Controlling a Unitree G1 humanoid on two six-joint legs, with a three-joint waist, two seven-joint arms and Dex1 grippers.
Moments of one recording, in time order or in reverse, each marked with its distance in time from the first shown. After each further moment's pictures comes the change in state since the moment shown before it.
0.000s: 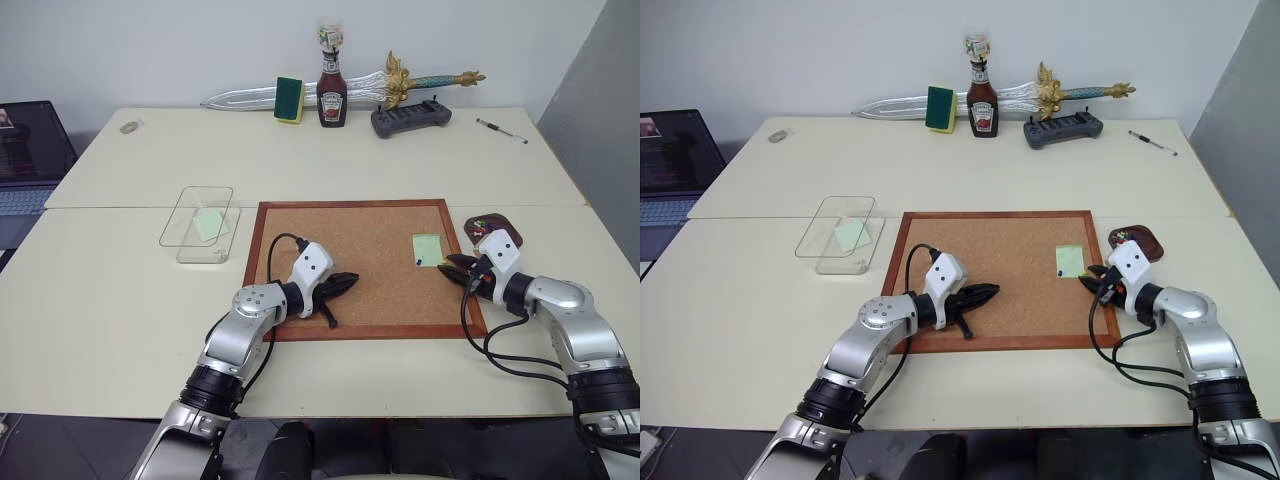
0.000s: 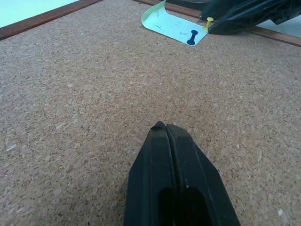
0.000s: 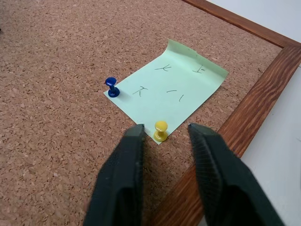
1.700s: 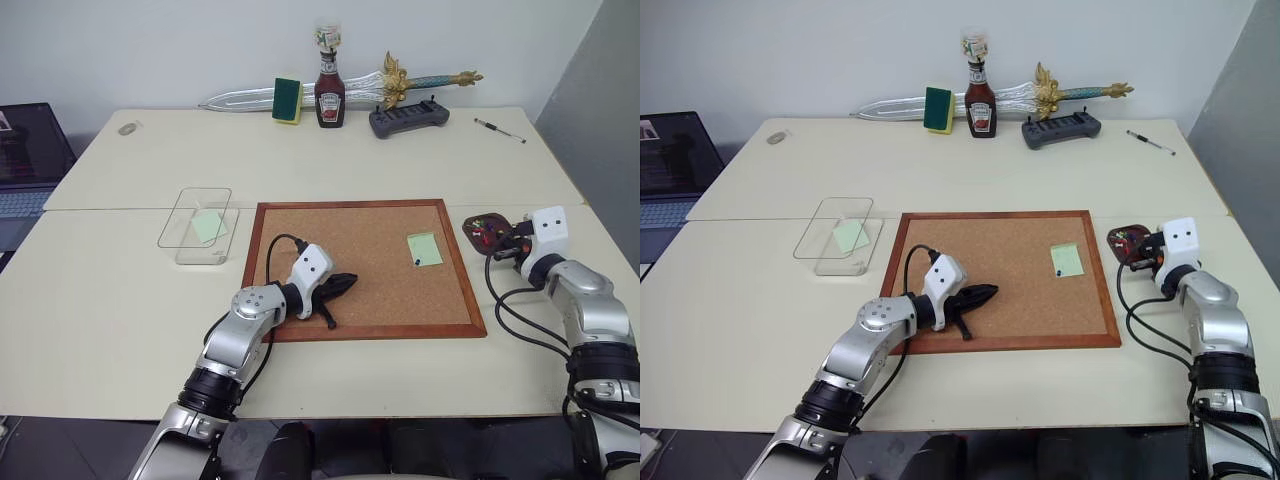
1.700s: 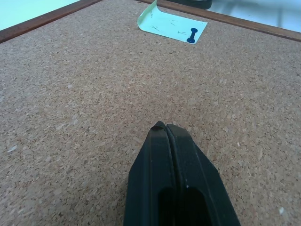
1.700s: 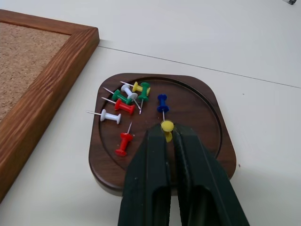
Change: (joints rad) left arm 0.012 0.010 -0.011 -0.013 0.008 -0.009 0.010; right arm -0.152 0.046 -0.187 0.272 -0.029 0.066 -0.342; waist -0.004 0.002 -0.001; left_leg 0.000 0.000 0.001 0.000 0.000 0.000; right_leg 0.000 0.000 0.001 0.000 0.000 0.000
